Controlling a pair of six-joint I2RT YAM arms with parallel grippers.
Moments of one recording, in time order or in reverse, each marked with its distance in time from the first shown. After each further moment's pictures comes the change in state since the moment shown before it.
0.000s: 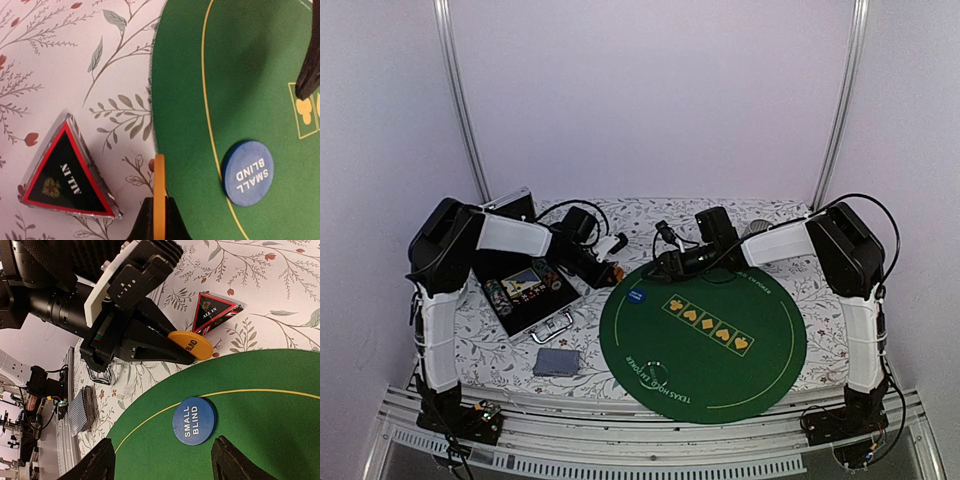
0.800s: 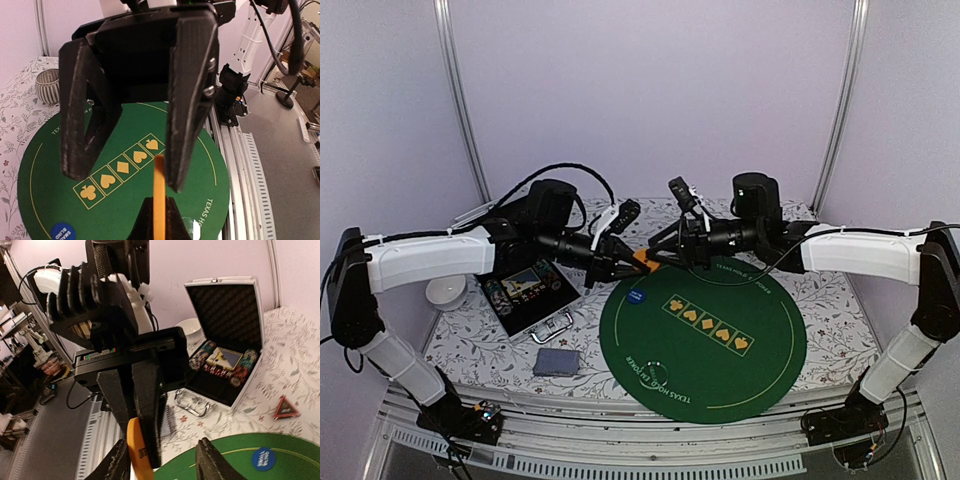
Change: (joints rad) left arm -0.231 -0.593 -0.274 0.210 0.428 -0.009; right arm 0.121 -0.572 -0.266 0.096 -0.019 -0.172
